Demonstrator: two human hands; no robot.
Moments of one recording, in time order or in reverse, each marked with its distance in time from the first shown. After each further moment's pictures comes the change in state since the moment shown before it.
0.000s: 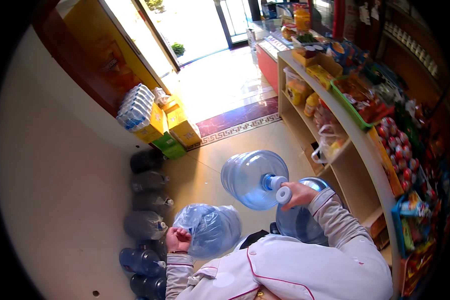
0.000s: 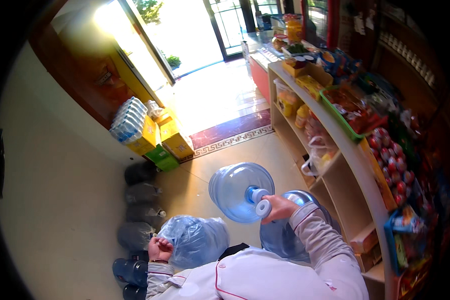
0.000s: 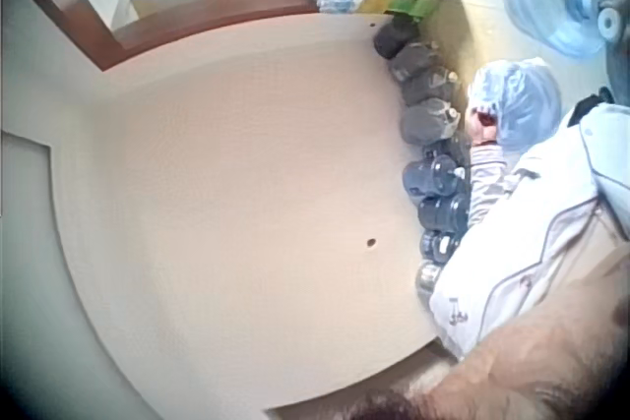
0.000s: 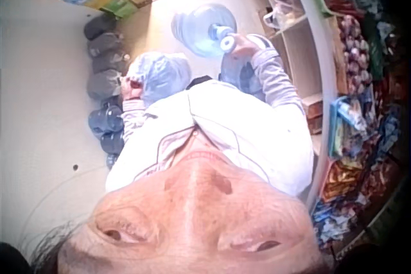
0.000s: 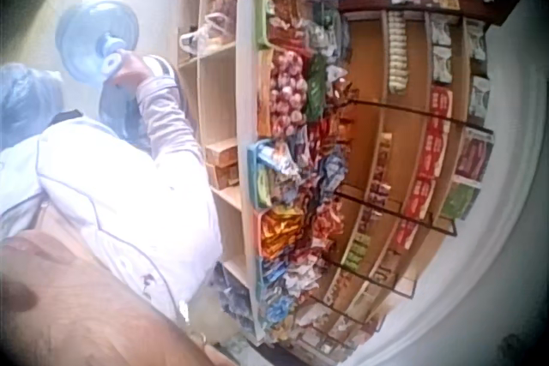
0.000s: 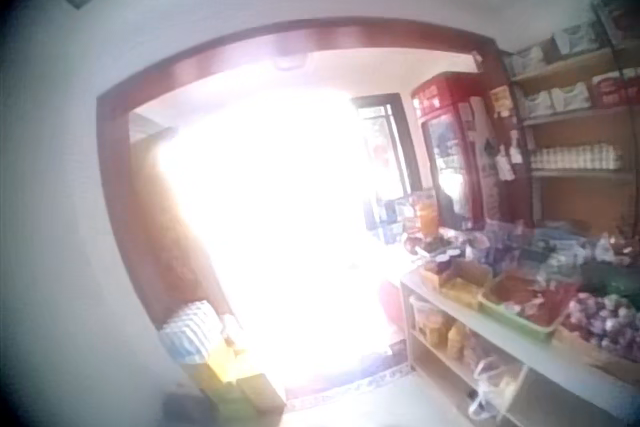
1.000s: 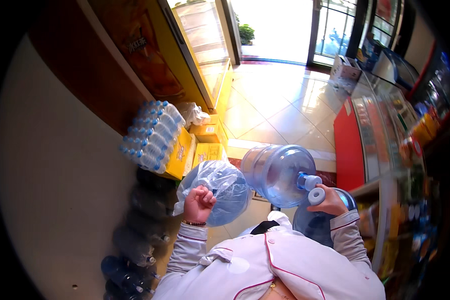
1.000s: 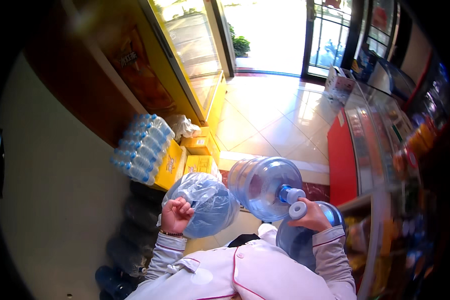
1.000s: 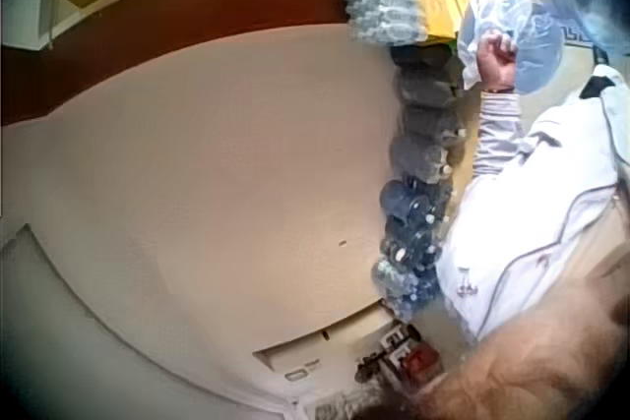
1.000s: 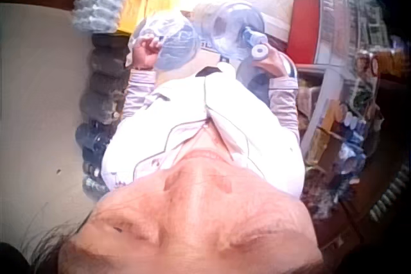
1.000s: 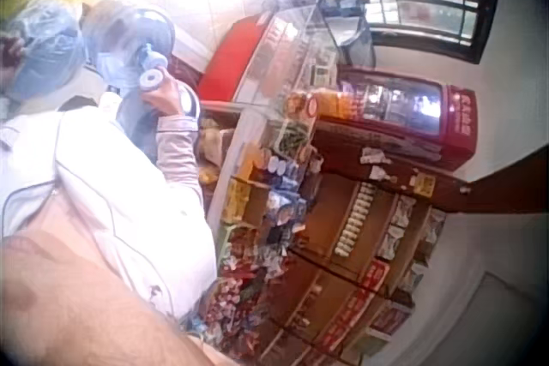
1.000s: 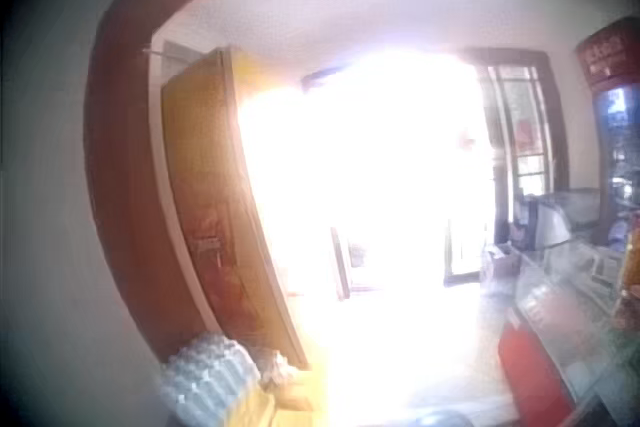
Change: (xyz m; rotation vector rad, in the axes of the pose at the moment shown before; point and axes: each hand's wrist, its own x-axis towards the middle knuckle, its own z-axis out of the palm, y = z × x) left_hand 0.502 0.263 0.532 -0.152 -0.386 0.249; right_hand 0.684 -0.034 -0.418 -0.145 0.068 -0.036
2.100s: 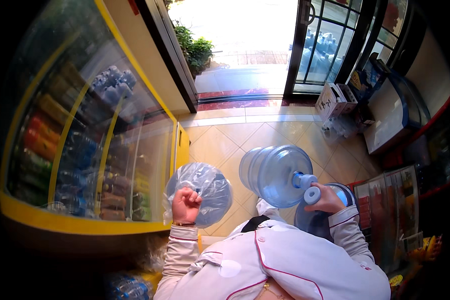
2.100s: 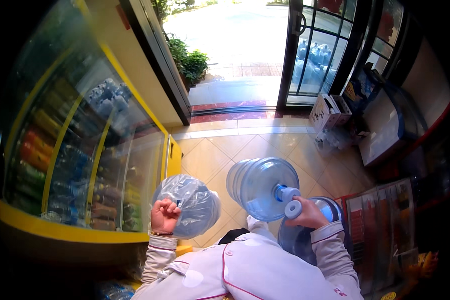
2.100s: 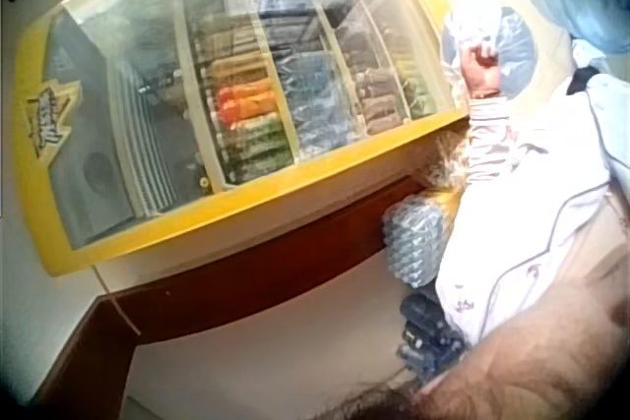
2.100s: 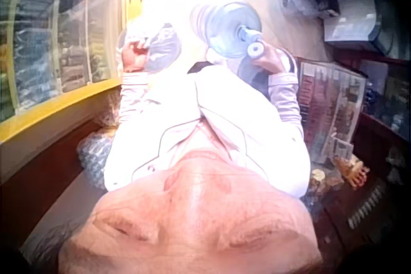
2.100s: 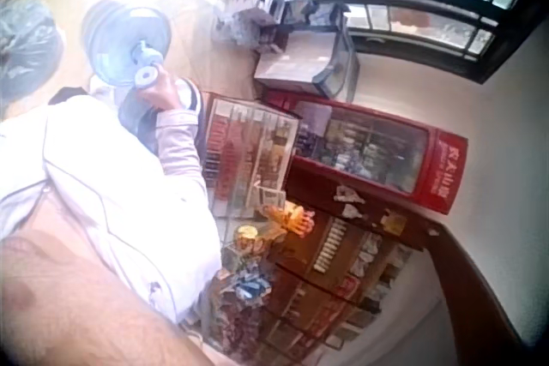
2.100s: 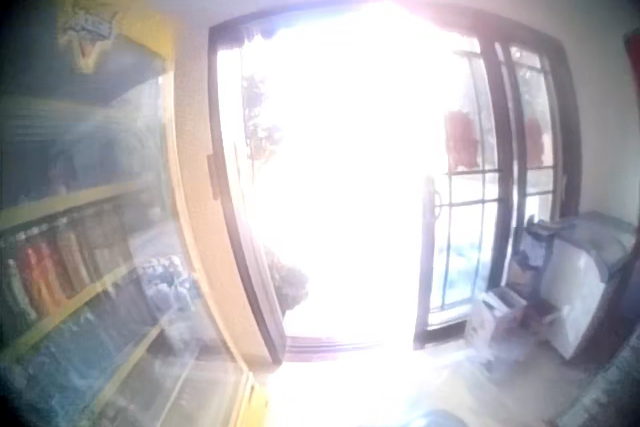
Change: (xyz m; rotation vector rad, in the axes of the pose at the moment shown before) left_hand 0.905 0.103 0.279 0.030 0.065 -0.063; right_hand 0.761 0.076 -0.415 -0.029 0.105 0.172
